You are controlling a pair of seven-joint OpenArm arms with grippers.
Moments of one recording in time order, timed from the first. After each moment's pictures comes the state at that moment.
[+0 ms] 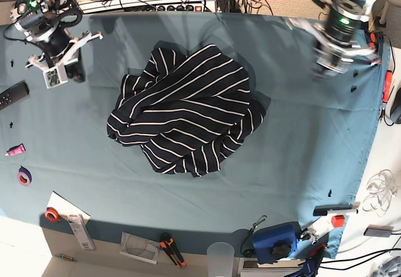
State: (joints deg) left arm 41.7 -9.6 -14.6 131.8 -3.4 -29.5 20.3; right arm -35.0 27.2 27.4 123.7 24.8 22.1 -43.7
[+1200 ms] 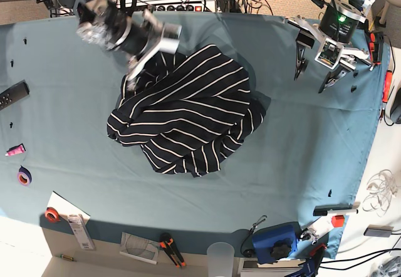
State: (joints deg) left arm 41.7 -9.6 -14.6 131.2 -0.8 -26.1 14.7; right arm -19.2 36.4 -25.1 123.7 -21.6 39.4 -27.1
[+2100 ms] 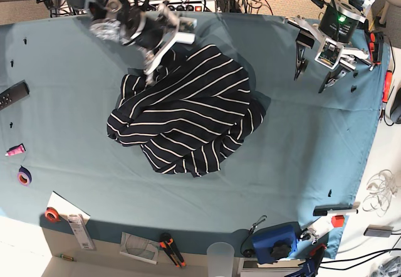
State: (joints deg) left arm 41.7 -9.5 -14.6 131.2 -0.8 -26.1 14.7; right arm -14.4 35.9 -34.8 119.9 -18.9 33.3 -29.8
